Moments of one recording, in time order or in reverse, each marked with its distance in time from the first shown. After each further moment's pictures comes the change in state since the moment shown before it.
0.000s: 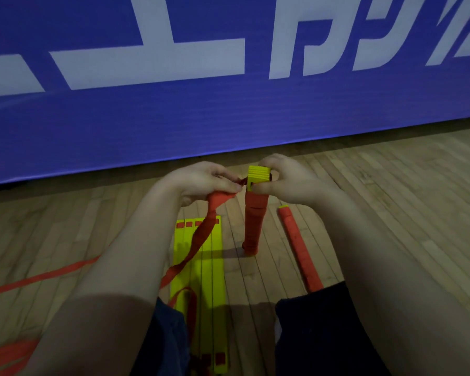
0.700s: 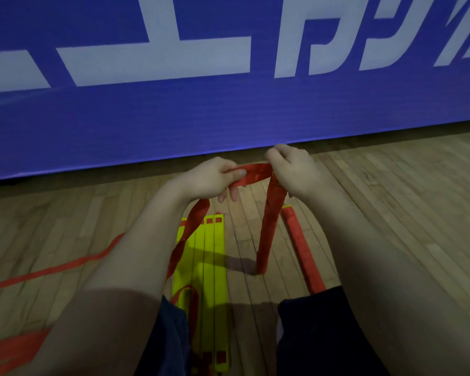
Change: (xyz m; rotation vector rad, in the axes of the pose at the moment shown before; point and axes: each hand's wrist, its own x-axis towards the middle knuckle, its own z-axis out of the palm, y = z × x) left_hand -0.011 0.009 0.007 0.421 0.089 0.254; right_hand 0.004 -0.012 0.001 0.038 0.214 0.213
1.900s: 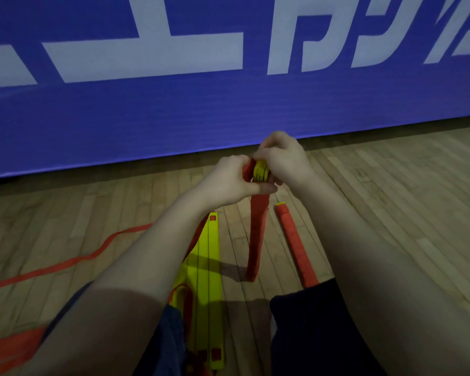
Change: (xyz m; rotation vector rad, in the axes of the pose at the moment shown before) left_hand 0.008 0.022 0.034 -0.038 0.201 0.066; right_hand 0.006 -0.012 0.001 0.404 0.042 0.133
